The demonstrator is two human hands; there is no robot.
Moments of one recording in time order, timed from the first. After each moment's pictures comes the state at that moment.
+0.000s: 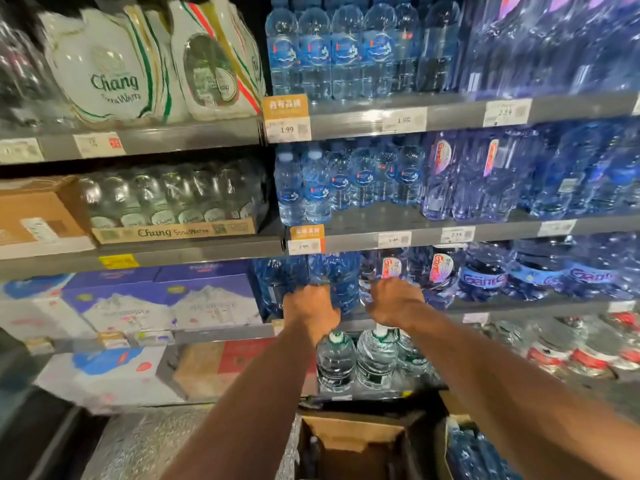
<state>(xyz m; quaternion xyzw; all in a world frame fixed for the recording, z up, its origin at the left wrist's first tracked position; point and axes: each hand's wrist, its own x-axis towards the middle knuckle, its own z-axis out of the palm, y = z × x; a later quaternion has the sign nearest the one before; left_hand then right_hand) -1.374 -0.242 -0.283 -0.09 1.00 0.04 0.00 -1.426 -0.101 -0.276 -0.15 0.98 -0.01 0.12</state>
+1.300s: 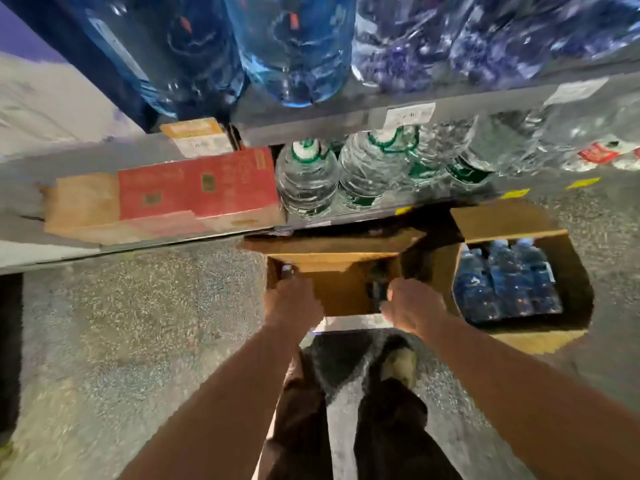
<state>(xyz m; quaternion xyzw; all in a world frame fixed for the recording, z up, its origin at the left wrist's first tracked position) -1.370 -0.243 -0.684 -0.11 0.92 0.09 0.37 -1.396 -0.061 -0.694 -0.01 0.90 -0.04 0.44</state>
